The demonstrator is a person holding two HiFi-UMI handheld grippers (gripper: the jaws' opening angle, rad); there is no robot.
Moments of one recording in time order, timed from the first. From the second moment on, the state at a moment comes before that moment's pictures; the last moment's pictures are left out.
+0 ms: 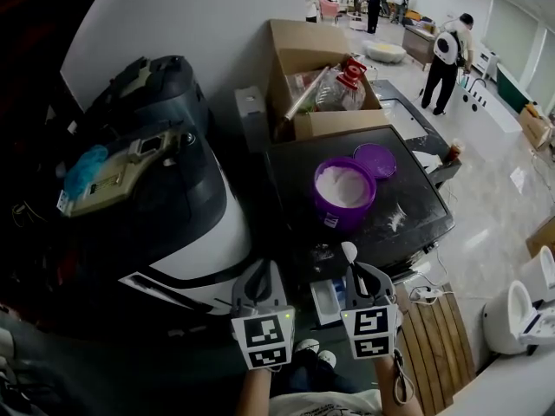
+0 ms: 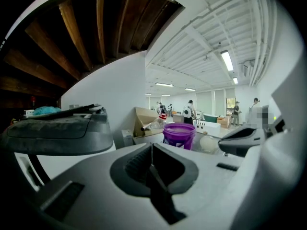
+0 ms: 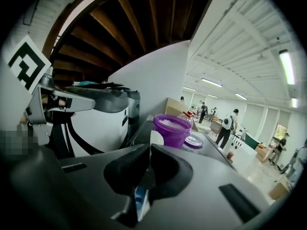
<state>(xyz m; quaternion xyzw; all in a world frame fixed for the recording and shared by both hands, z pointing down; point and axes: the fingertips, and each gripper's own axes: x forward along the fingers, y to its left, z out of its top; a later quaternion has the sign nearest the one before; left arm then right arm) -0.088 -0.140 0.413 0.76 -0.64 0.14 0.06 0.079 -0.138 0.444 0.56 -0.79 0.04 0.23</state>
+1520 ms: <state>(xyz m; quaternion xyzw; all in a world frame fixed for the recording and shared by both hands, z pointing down) -0.082 -0.145 0.330 0.76 -0.64 0.08 -0.01 0.112 -0.155 0.332 0.63 -0.77 0.01 0.07</state>
